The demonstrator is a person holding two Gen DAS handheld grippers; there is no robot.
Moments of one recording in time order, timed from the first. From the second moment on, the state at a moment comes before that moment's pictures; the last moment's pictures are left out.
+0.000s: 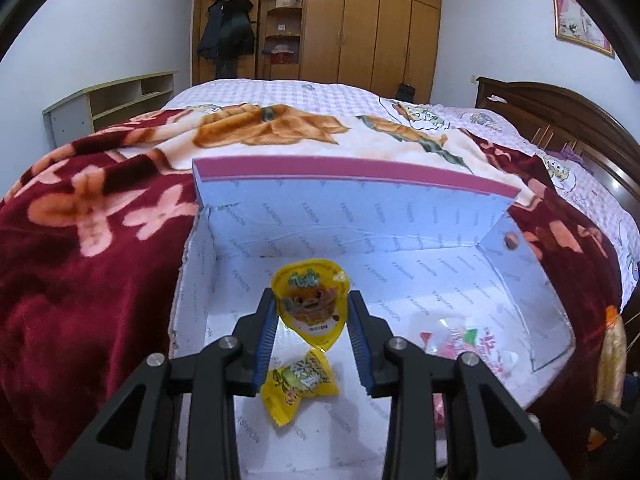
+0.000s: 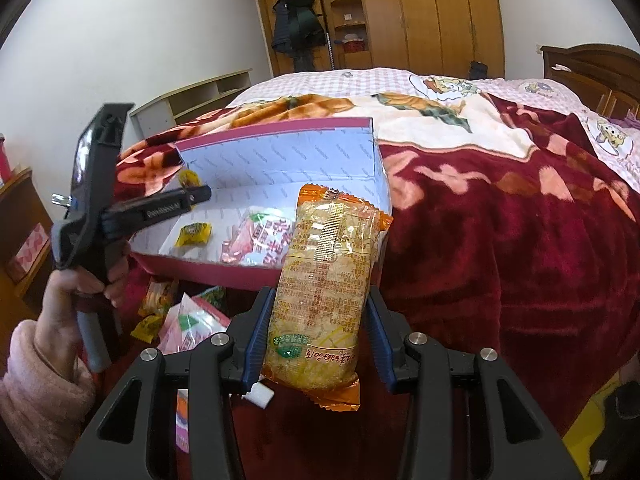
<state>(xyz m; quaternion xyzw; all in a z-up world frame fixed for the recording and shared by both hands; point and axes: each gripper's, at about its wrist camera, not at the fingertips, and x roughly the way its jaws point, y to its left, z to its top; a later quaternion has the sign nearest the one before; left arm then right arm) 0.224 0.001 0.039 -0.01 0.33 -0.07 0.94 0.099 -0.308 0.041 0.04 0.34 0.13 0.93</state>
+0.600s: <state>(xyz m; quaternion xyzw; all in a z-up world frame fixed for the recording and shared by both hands) 0.231 0.004 0.025 0.00 0.33 -0.05 0.94 0.149 -0.293 0.047 0.03 0.34 0.14 0.93</state>
